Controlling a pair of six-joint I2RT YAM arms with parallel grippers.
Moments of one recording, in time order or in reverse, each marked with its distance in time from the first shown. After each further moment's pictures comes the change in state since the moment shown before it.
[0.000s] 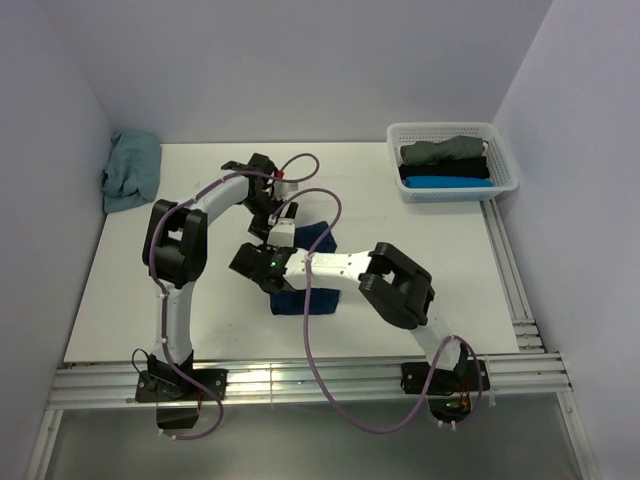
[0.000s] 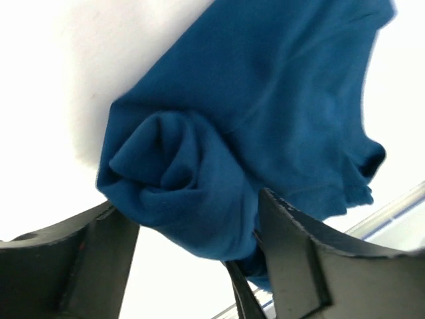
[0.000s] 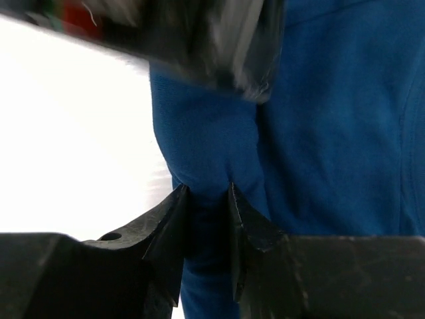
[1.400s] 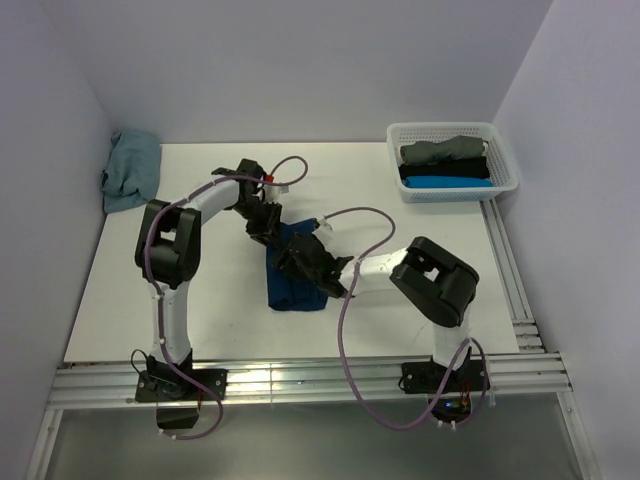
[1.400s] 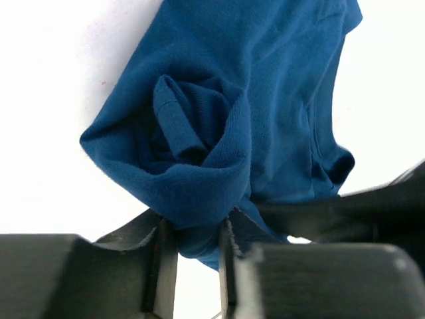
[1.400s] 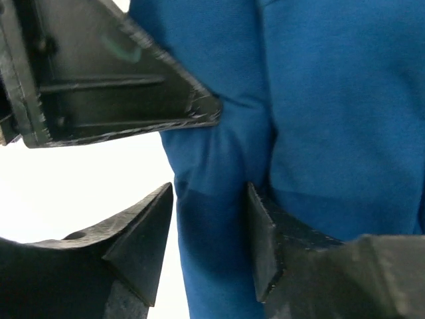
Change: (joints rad) left arm 0.064 -0.028 -0.099 0.084 0.117 -0.028; right arm -0.206 -0.273 -0.715 1.044 -0.503 0.140
